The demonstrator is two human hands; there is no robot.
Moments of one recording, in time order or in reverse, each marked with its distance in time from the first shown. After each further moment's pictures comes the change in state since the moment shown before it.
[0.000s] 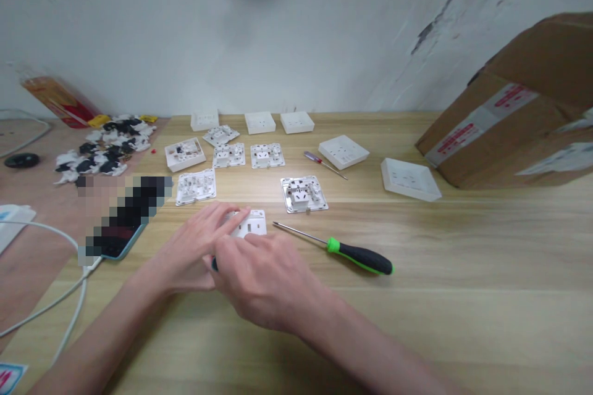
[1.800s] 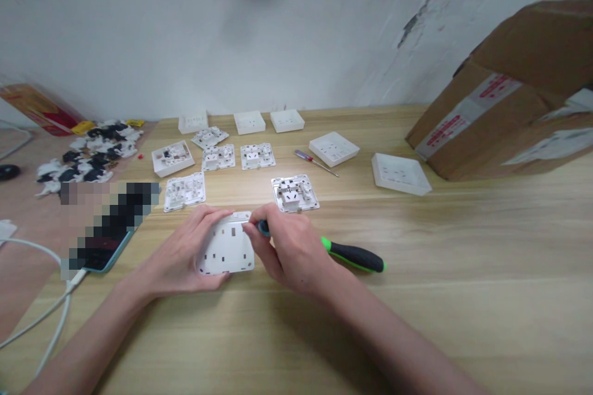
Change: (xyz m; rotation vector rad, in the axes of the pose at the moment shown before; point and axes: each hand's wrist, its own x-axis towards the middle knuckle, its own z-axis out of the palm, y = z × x) left_hand -0.001 -0.008 0.003 -0.207 0.030 -0.044; right_hand -0.020 0.048 0.004 0.183 0.266 0.143
